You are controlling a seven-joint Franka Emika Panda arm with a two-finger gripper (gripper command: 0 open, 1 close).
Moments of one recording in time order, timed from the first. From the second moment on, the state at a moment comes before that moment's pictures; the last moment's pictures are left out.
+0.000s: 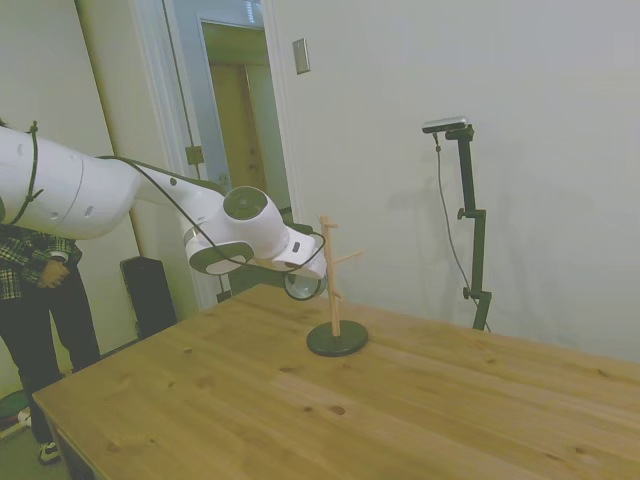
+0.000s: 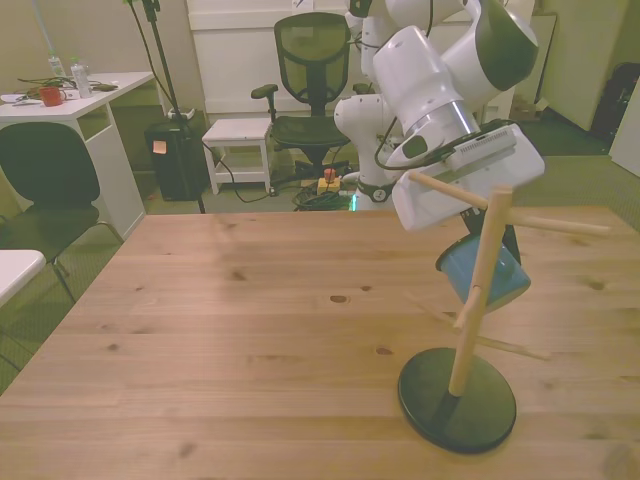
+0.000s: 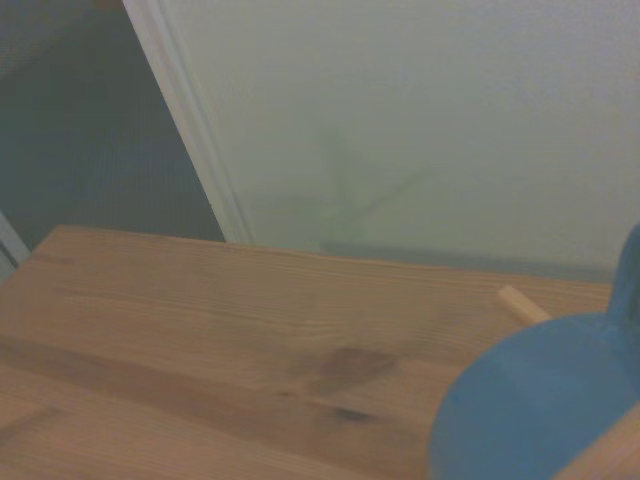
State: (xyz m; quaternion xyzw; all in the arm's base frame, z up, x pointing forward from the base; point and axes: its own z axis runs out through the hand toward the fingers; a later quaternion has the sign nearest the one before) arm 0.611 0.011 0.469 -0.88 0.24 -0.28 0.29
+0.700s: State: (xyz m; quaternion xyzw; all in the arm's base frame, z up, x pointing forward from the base) arm 0.589 0.034 0.485 -0.88 0.22 -0.28 0.30
